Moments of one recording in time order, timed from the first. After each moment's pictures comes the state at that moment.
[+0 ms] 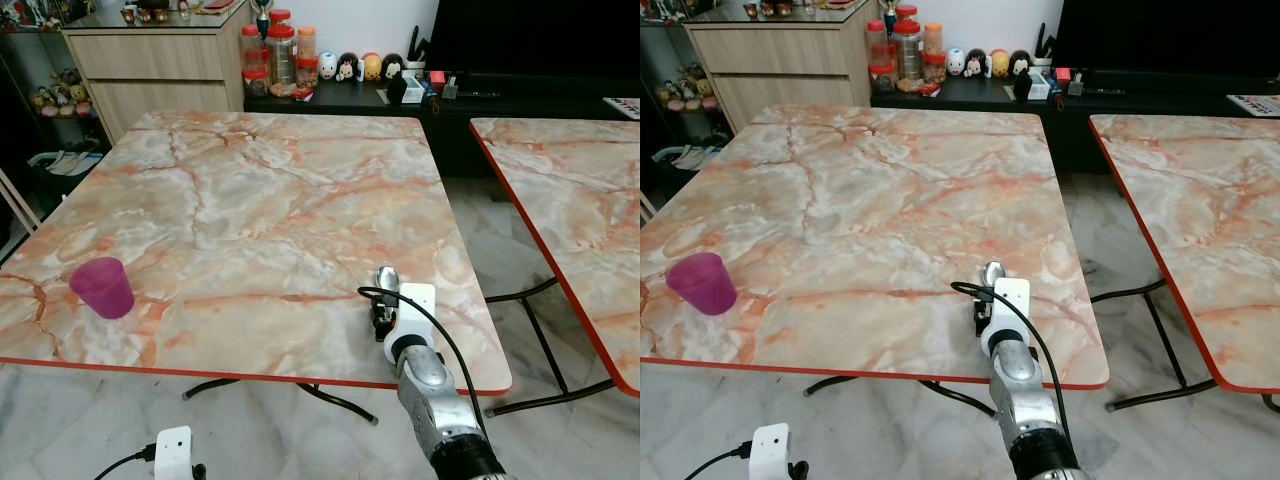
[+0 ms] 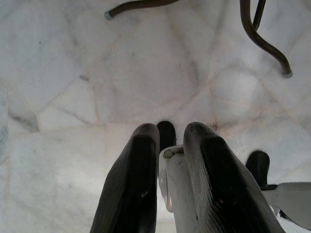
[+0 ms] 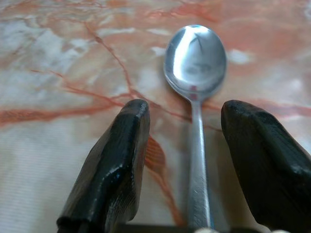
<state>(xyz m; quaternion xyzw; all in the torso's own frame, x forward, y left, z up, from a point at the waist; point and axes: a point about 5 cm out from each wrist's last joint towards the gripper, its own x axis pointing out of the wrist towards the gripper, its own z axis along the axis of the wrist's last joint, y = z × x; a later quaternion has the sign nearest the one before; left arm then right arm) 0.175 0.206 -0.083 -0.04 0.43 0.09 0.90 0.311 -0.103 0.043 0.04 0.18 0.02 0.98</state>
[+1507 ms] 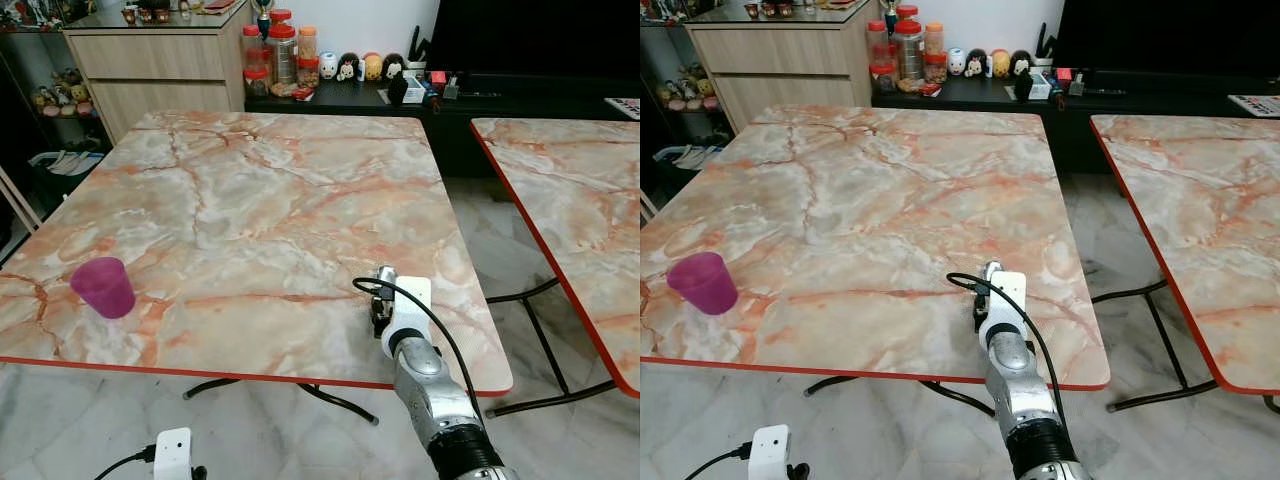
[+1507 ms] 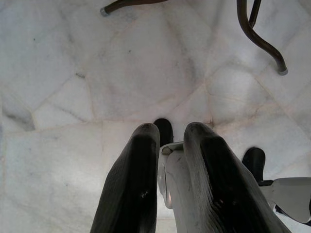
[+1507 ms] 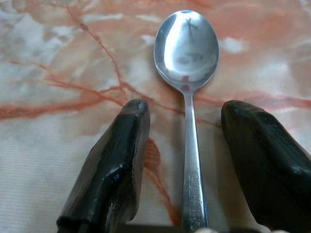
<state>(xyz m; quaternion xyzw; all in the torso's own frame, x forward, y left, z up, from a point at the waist) 0.174 0.209 -0.083 -0.05 0.43 0.07 0.90 0.312 -0.104 0.046 0.02 0.22 -0.01 0.98</state>
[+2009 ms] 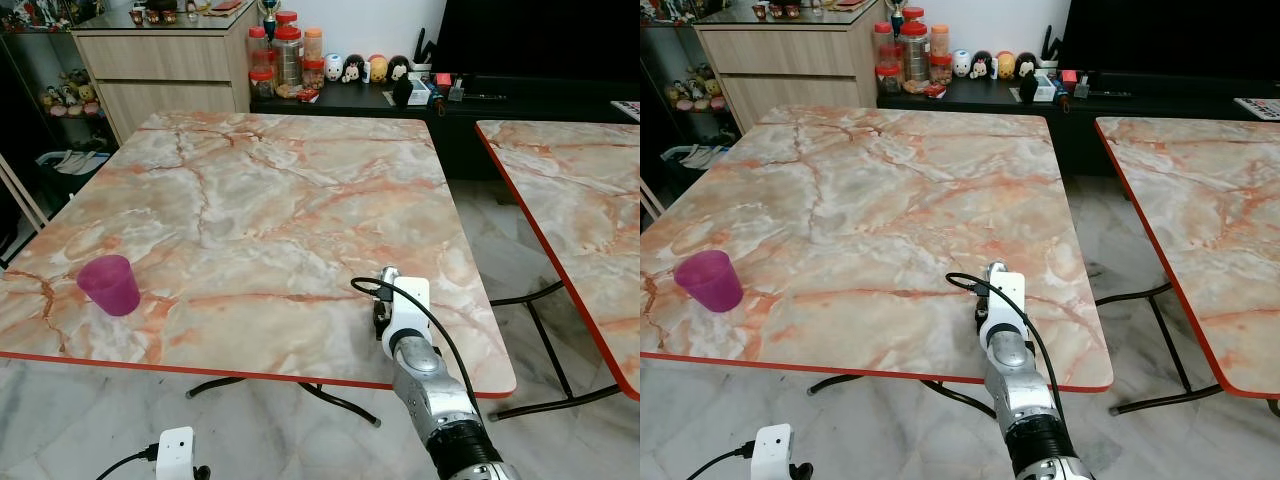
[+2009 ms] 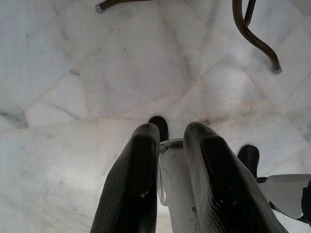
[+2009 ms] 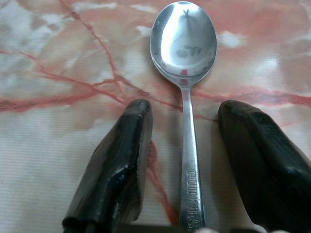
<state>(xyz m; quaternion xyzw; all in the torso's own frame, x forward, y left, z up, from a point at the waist) 0.176 0.206 -0.083 -0.06 0.44 0.06 0.90 0.314 -0.109 0.046 0.00 0.23 -0.03 0.97</state>
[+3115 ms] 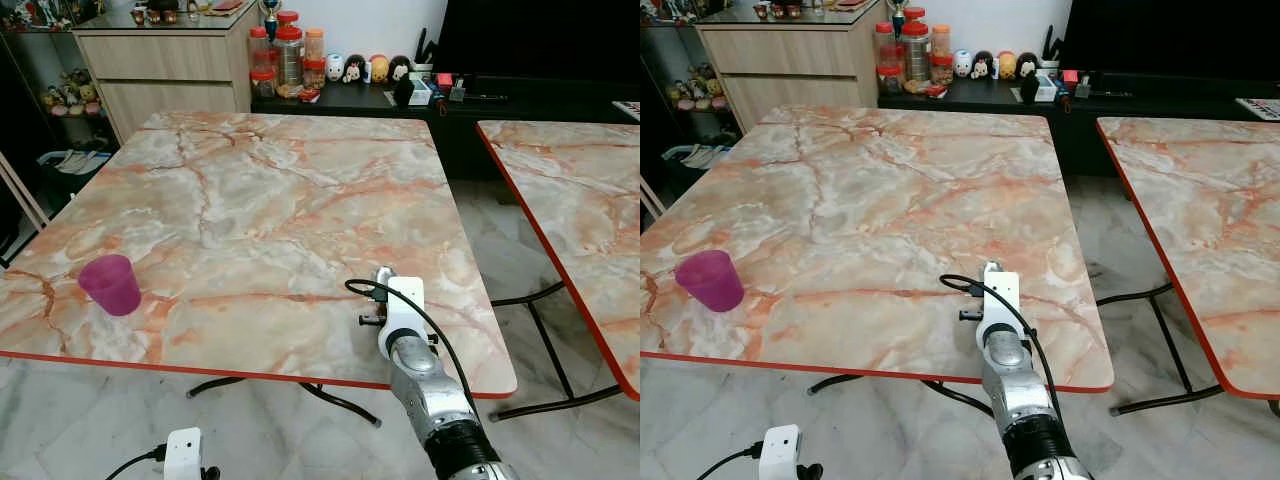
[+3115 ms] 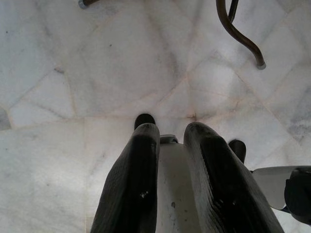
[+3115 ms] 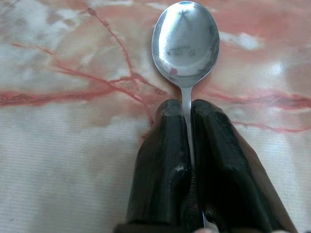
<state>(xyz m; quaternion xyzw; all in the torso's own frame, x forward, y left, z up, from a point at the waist) 0.175 0.198 -0.084 -0.07 0.44 0.04 0.89 0.314 -0.103 0.046 -0.01 0.23 -0.02 0.97</state>
